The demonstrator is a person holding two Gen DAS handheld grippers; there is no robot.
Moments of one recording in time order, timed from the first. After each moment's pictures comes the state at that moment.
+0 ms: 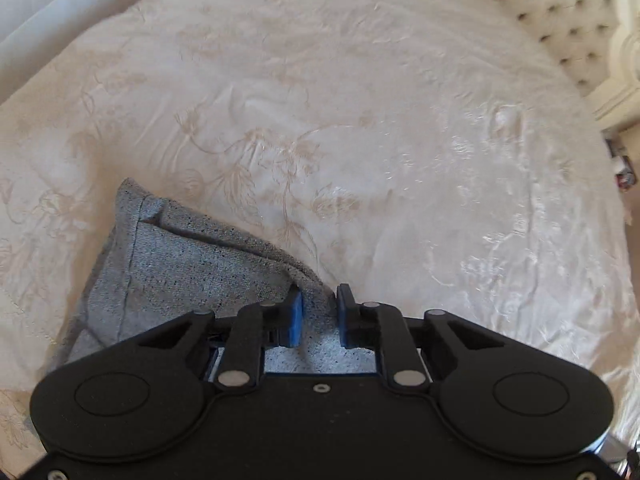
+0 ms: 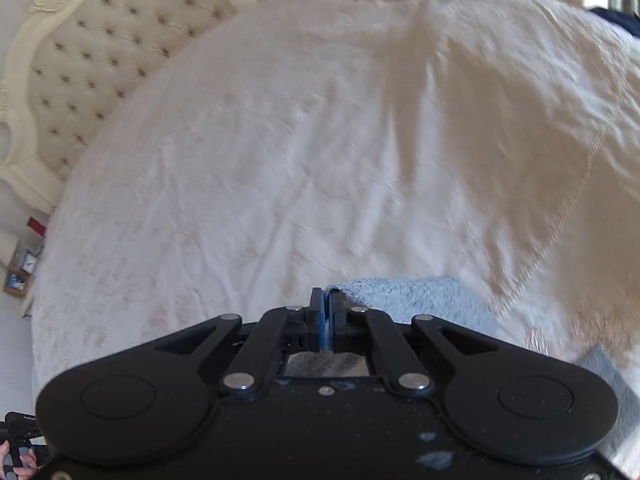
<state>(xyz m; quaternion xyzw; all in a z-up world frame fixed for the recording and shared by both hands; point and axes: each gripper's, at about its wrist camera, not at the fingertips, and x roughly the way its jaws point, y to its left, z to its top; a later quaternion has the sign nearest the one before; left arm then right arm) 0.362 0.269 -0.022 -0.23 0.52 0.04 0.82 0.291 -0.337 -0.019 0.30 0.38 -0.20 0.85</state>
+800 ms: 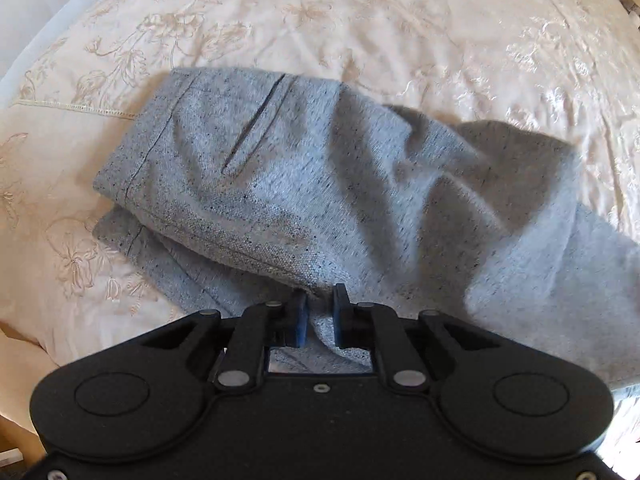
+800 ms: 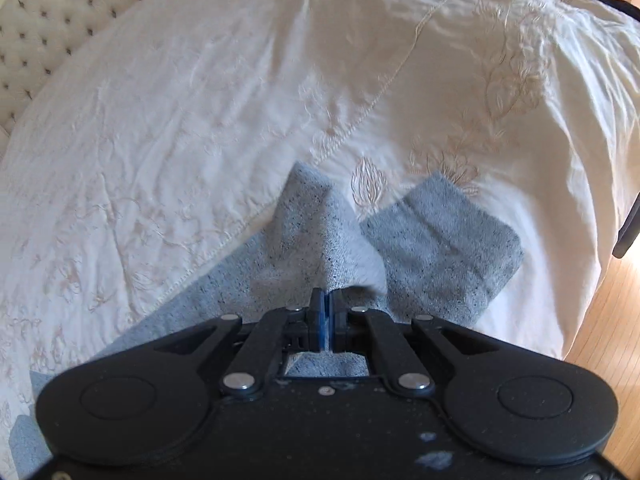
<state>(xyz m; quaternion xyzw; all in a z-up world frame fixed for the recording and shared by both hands) 0.203 0.252 -0.122 -0.07 0.61 0.06 0.78 0.106 -0.294 -0.071 0.26 0.45 -0.30 0.80</state>
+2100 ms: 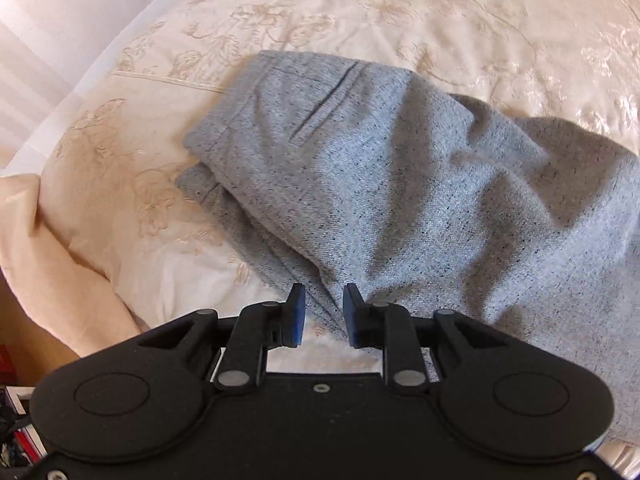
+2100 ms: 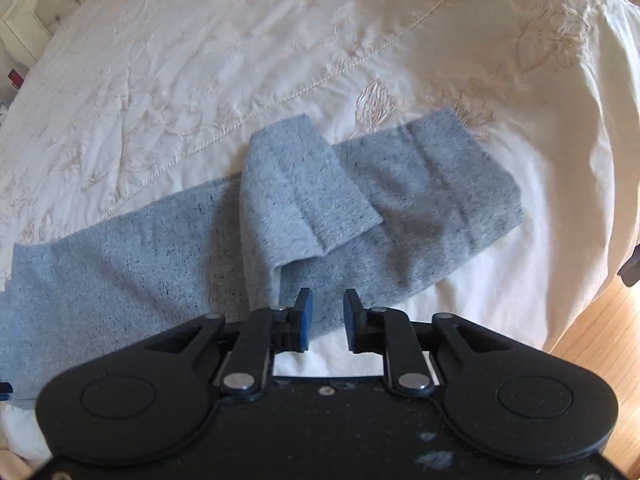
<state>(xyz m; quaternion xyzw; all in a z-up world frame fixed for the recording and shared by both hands) 0.163 0.203 -0.102 -0.04 0.59 0.22 0.77 0.062 -0.317 -0.109 0.20 0.53 -0.18 0.80</state>
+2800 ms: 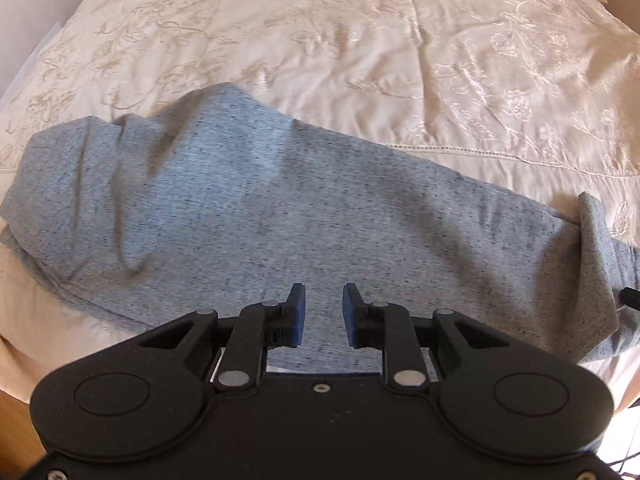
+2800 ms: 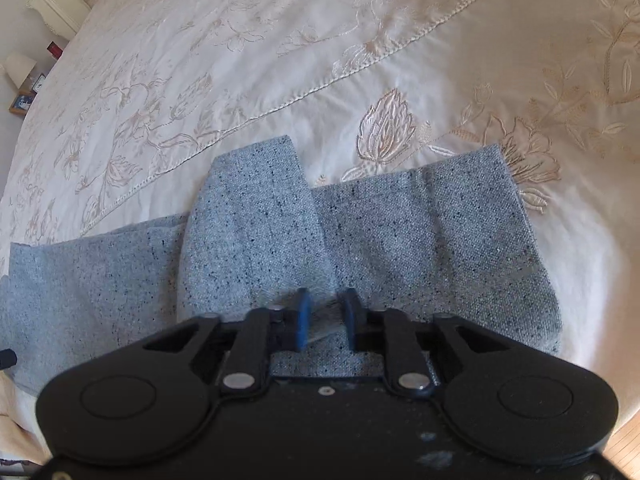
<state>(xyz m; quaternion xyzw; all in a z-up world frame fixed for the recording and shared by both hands) 0.164 -0.037 -0.085 0.01 0.59 0.00 0.81 0.128 -0.379 -0.180 0.20 0.56 -0.08 0.80</state>
